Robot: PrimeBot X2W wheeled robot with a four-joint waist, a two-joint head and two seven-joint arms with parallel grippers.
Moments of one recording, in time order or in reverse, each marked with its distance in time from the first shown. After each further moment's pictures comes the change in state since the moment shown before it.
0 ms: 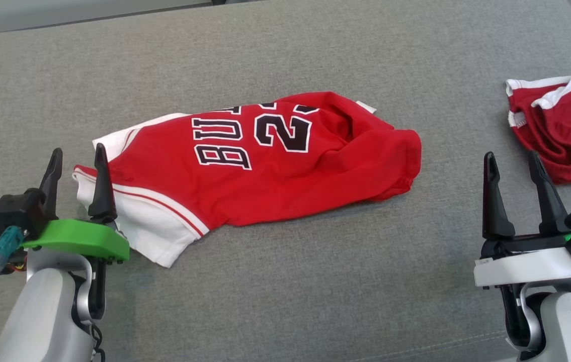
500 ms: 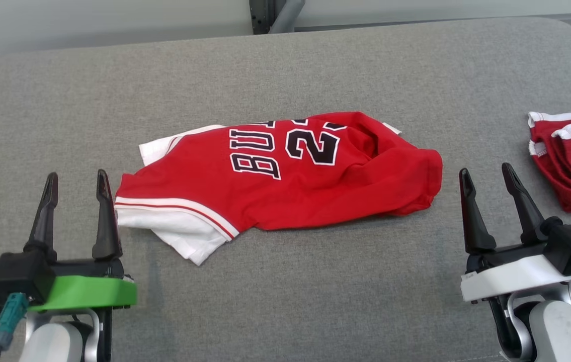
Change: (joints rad) left arm 0.254 -0.016 0.073 -0.385 0.155 0.076 -0.004; right arm 0.022 -0.027 0.063 0.003 -0.010 0.000 0.044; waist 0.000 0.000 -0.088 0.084
